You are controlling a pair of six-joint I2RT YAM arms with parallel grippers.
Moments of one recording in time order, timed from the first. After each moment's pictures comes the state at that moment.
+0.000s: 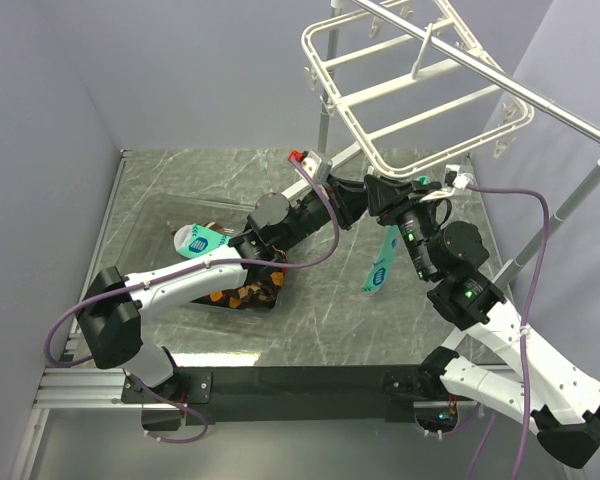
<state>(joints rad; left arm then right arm) -0.97 1.54 1.22 0.66 0.04 -0.36 0.71 0.82 0.93 0.13 0.40 0.43</state>
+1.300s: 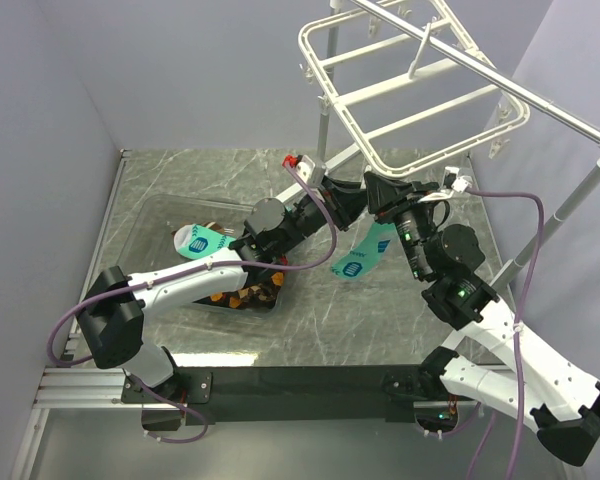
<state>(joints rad) -0.97 1.54 1.17 0.76 0.04 -0.36 0.72 0.83 0.89 0.25 0.43 0.41</state>
